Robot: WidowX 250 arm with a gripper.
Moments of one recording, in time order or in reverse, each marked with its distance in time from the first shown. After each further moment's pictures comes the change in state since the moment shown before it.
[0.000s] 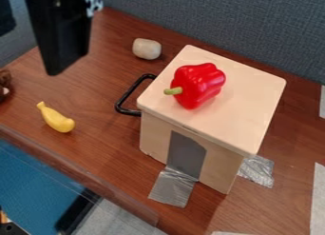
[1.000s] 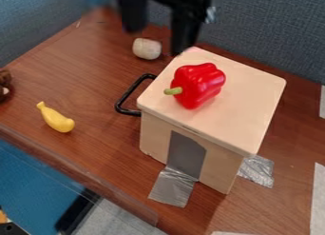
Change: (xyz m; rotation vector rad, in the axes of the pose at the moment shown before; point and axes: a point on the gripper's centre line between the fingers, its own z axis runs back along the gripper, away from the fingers) arm 0.132 -0.017 -0.082 -0.015 0.026 -0.206
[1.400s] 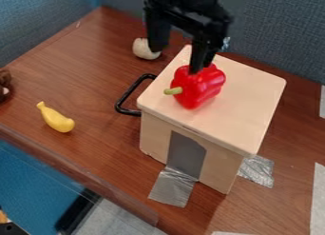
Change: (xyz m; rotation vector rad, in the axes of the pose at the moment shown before) arm 0.023 -0.001 -0.030 0.009 0.037 -0.034
